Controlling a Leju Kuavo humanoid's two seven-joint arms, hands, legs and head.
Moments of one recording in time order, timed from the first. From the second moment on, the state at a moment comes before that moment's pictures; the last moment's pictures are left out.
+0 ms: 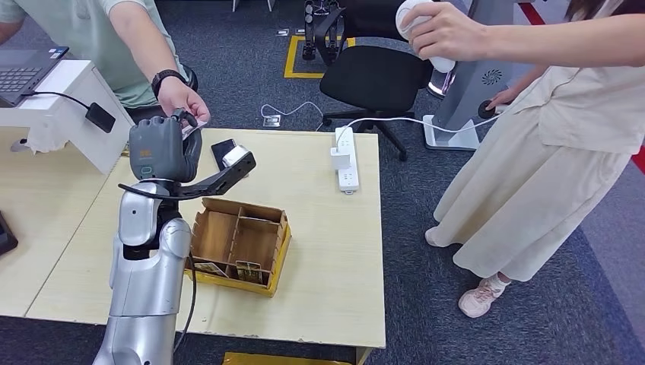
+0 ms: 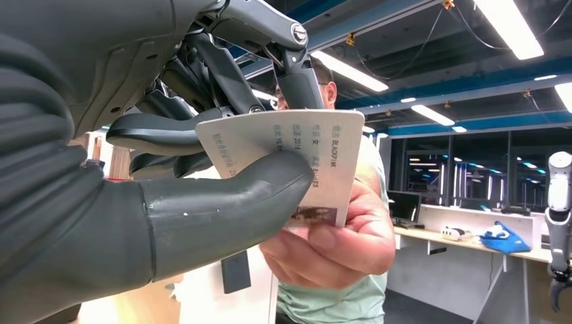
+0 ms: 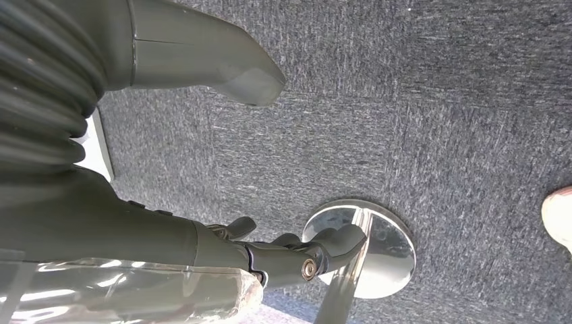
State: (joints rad) left arm -0.45 -0.19 0.04 -1.53 -1.50 0.11 -0.06; right arm -0.05 0.35 -1.08 -0.72 1.50 -0.23 -0.21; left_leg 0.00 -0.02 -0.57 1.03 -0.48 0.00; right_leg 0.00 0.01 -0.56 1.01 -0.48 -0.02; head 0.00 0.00
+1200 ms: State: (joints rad) left arm -0.45 -0.14 0.04 -1.46 -1.51 0.12 0.03; right arm -0.05 0.35 -1.08 -0.72 1.49 -0.22 -0.20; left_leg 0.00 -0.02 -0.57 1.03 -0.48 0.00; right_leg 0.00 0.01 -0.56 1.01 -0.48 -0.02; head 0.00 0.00
